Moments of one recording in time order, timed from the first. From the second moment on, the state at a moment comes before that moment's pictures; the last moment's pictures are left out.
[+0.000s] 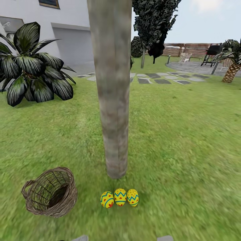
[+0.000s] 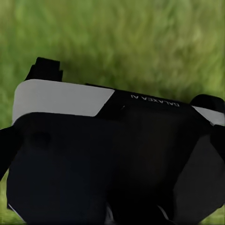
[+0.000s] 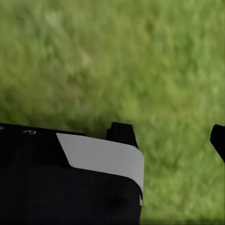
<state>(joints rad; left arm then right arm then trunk) -0.39 0.10 -0.66 -0.33 1.01 0.46 0.05 -0.46 0.07 -0.51 0.01 0.66 0.04 -0.08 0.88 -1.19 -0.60</state>
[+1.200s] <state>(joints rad) -0.38 0.07 -0.66 -0.23 1.01 0.45 0.06 -0.39 0.06 -0.51 0.01 0.66 0.04 -0.08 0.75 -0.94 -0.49</state>
